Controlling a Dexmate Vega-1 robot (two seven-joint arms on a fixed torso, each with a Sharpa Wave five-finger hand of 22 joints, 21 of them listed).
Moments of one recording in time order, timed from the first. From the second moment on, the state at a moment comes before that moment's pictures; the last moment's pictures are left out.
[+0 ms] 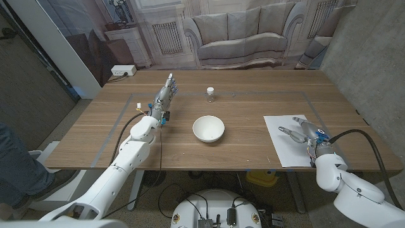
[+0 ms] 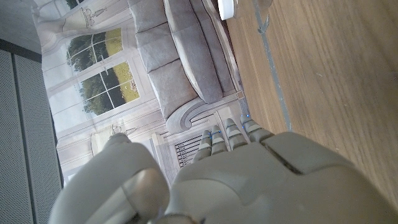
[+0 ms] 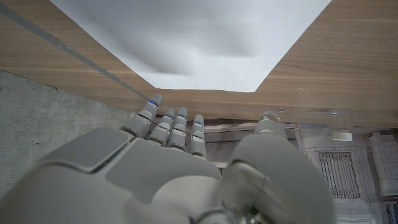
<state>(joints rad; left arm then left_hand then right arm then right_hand) 0.94 0.38 0.25 -1.45 -0.49 -0.19 0.01 0.49 0.03 -0.05 0.10 0.29 0.00 0.02 0.20 0.18 0.01 -0.05 0.20 0.19 -0.05 -0.03 0.19 0.18 -0.05 -0.03 0.20 0.18 -1.56 -0.94 -0.19 -2.24 -0.32 -0.74 -0.38 0.48 -0.01 0.11 -0.07 0.22 0.22 -0.05 0.19 0.19 0.24 0.04 0.20 0.19 0.16 -0.01 0.18 0.18 0.20 0.02 0.27 0.17</state>
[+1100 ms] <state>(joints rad) 0.91 0.38 0.25 -1.42 -0.49 -0.19 -0.01 0.49 0.03 -0.06 0.10 0.29 0.00 0.02 0.20 0.18 0.02 -0.04 0.20 0.19 -0.04 -0.02 0.19 0.18 -0.05 -0.03 0.20 0.18 -1.49 -0.98 -0.26 -2.26 -0.30 -0.87 -0.31 0.51 -0.05 0.09 -0.11 0.25 0.15 -0.04 0.18 0.19 0.17 0.05 0.19 0.19 0.13 0.08 0.18 0.18 0.20 0.07 0.23 0.17</state>
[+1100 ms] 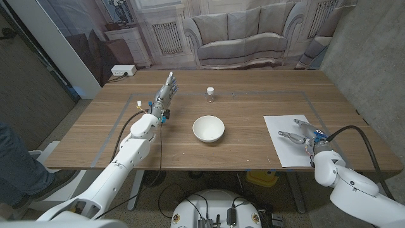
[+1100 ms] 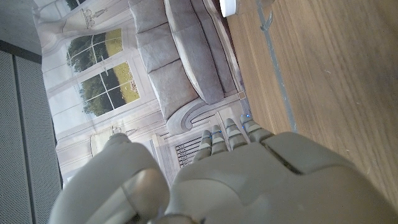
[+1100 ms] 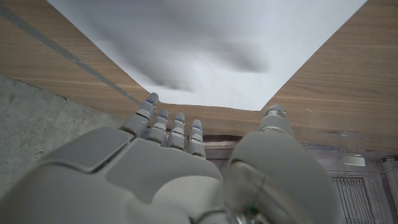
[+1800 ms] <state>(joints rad) 0.92 0.37 0.24 -1.43 -0.49 -0.18 -0.01 0.49 0.04 -0.07 0.10 0.29 0.00 0.02 0.20 0.18 0.02 -0.04 0.20 0.19 -0.05 -0.02 0.19 0.18 -0.05 -0.03 0.20 0.18 -1.46 -0.98 -0.29 -2.25 -0.27 -0.92 -0.30 0.52 -0.06 0.09 -0.11 0.26 0.14 -0.04 0.19 0.19 0.17 0.04 0.19 0.19 0.12 0.08 0.18 0.18 0.21 0.09 0.22 0.17</state>
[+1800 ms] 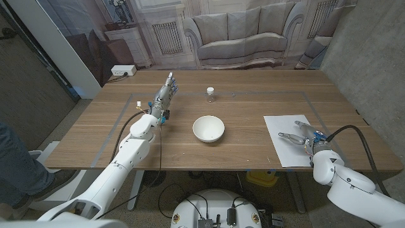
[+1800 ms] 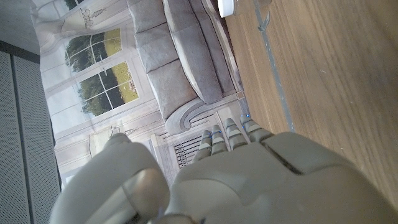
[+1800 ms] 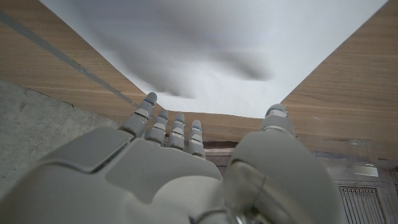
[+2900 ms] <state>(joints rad) 0.91 0.36 0.23 -1.39 -0.50 -0.21 -0.02 0.49 0.04 -0.07 0.10 0.29 0.00 0.02 0.20 0.18 0.02 -0.04 0.20 0.19 -0.05 -0.02 0.19 0.18 -0.06 -0.04 0.20 0.18 -1.35 -1.01 -0.39 -2.26 -0.28 -1.06 -0.26 0.51 -0.07 0.08 -0.10 0.28 0.15 -0.04 0.19 0.19 0.13 0.06 0.19 0.19 0.11 0.09 0.18 0.18 0.20 0.10 0.21 0.17</state>
